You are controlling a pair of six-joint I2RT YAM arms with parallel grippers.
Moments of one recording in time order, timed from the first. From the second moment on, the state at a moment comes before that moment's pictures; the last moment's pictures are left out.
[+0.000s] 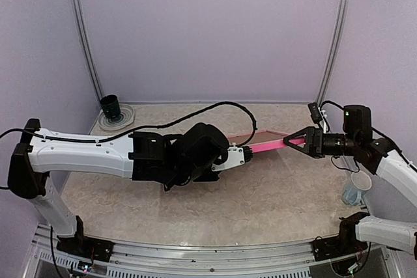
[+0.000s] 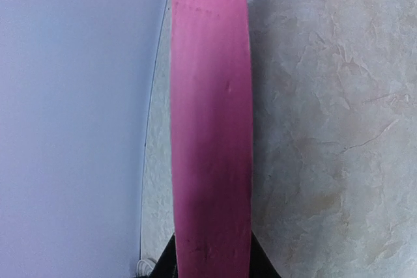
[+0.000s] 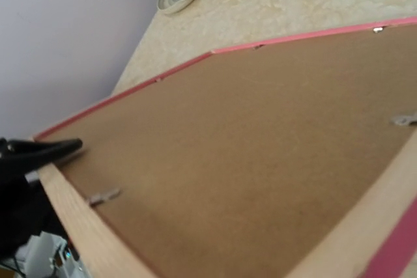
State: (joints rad) left arm -1.29 1.69 1.38 -0.42 -0.67 0.61; right arm 0.26 0.88 0.70 -0.29 -0.75 0.47
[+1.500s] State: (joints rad) left arm -0.91 1.69 1.68 -0.32 -0.67 0.00; right arm 0.26 0.74 0.74 -0.28 -0.70 0.45
